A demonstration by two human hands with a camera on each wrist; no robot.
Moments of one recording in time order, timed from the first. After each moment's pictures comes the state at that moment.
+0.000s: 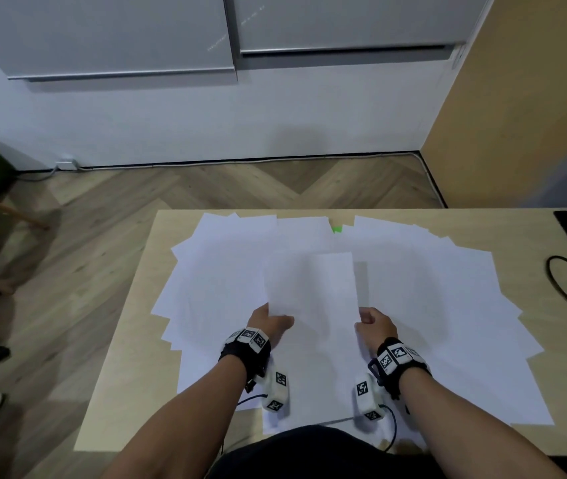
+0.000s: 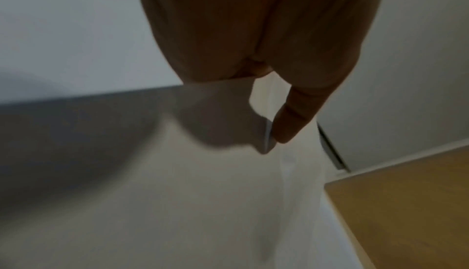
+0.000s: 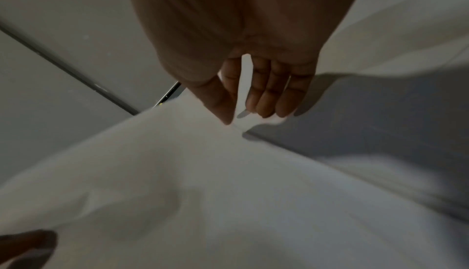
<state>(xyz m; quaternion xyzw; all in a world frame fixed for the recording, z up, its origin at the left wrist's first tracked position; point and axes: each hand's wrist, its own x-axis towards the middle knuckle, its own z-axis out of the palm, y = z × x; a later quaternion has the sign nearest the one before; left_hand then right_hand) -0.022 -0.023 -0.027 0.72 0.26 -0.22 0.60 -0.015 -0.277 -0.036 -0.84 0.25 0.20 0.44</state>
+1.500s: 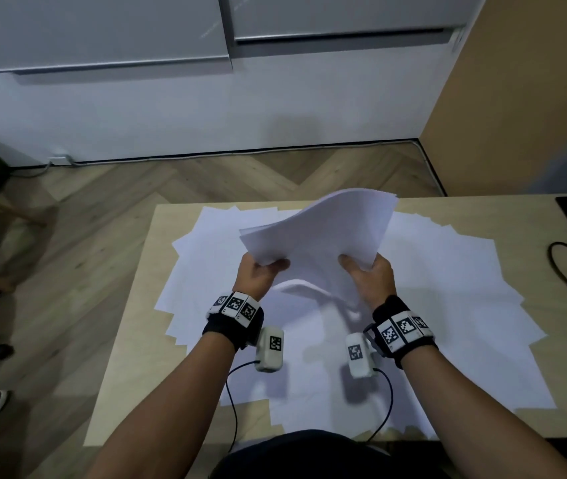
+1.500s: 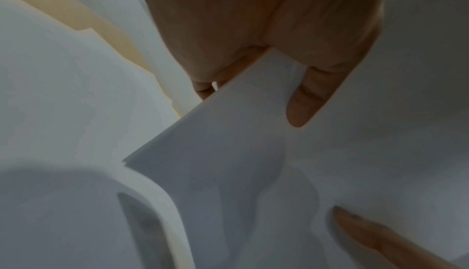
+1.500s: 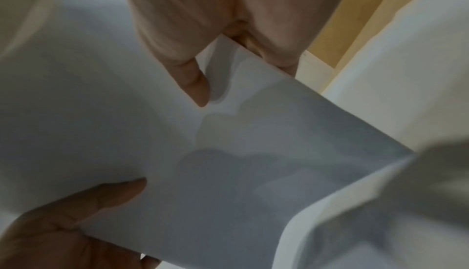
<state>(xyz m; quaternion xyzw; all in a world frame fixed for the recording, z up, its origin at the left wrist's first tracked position) 0.022 -0.006 0.074 0.73 0.14 -0.03 0.67 0.022 -0.231 0.060 -0.76 0.15 -0.01 0.63</state>
